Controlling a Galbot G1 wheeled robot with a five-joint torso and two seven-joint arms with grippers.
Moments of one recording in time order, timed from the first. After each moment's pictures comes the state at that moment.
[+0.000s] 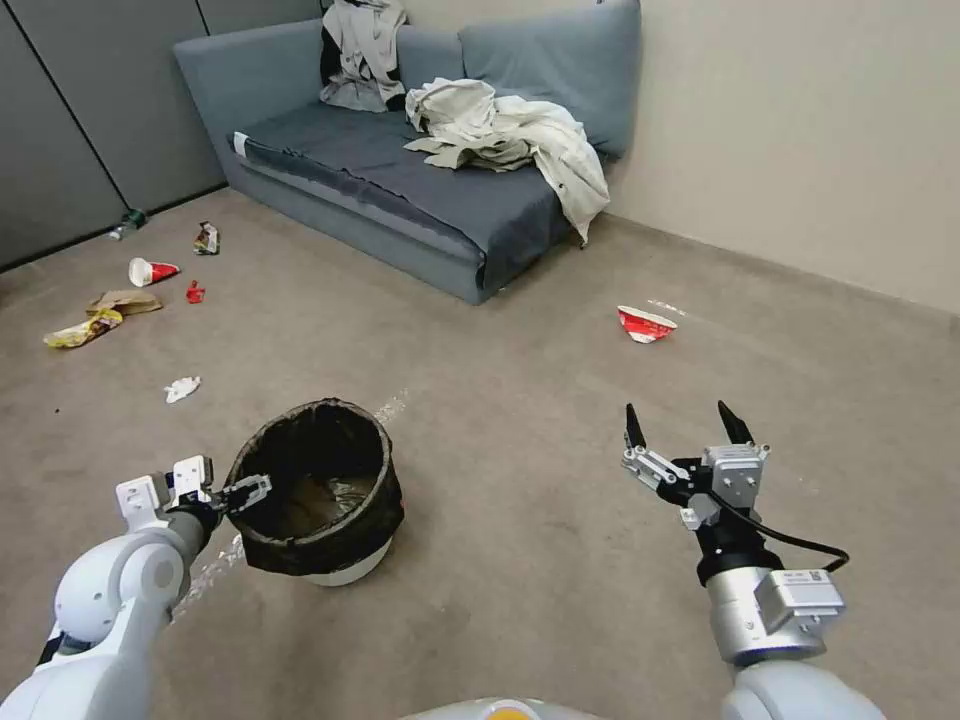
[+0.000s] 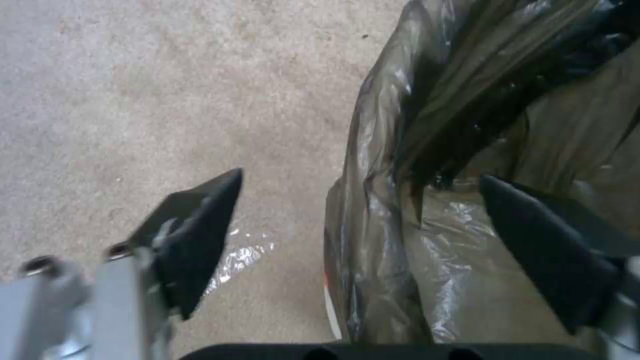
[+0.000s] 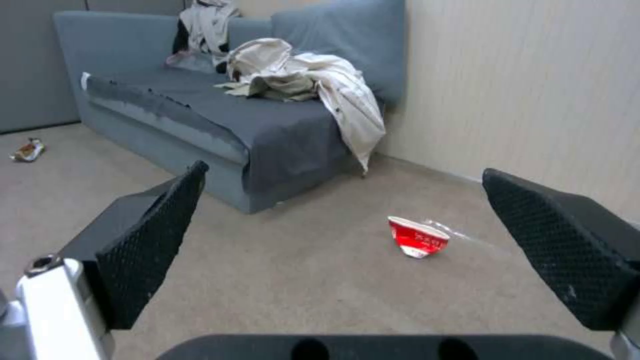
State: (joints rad) left arm 1.41 -1.18 -0.83 -1.86 -0.71 0.74 -0.18; right arm -1.77 1.53 0.45 2.42 -0.07 -0.11 0.04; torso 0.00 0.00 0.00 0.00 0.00
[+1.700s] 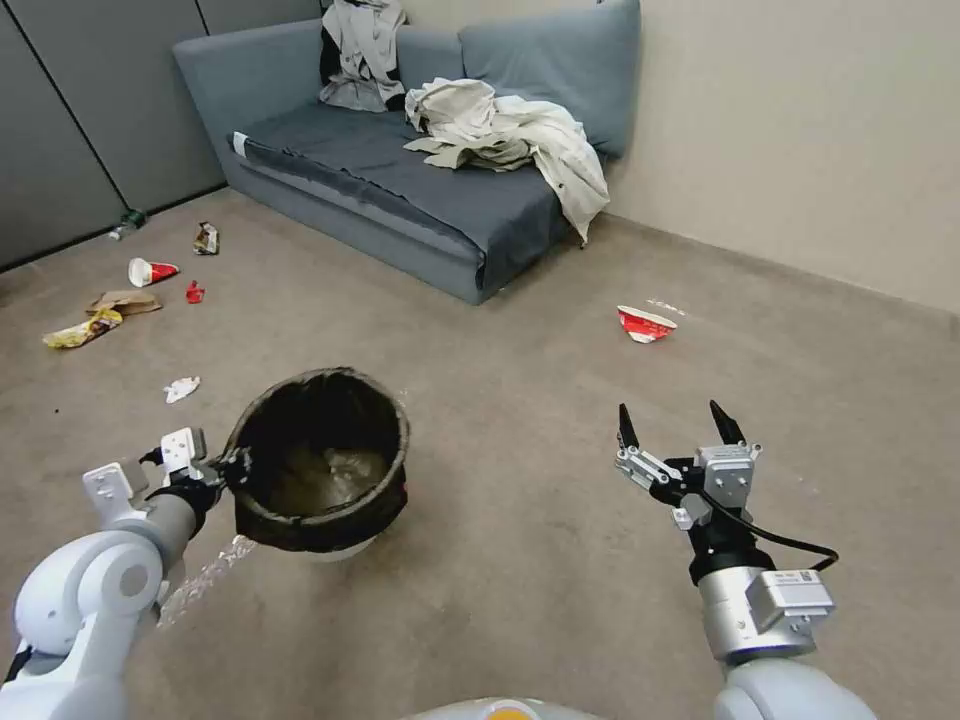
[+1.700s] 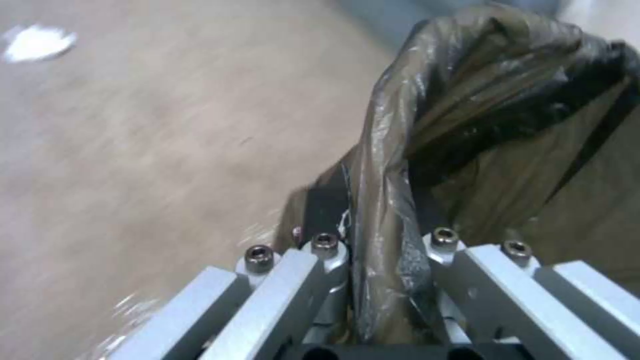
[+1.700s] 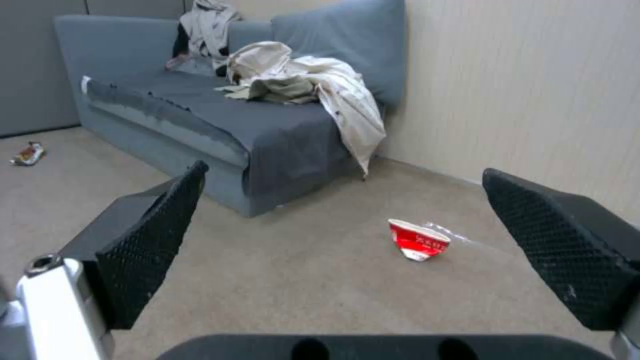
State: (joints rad) left arm 1.50 -1.19 -0.89 -2.14 -0.90 0.64 -0.13; right arm -1.76 1.53 0.45 2.41 -0.07 -0.10 0.05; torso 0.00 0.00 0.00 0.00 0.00
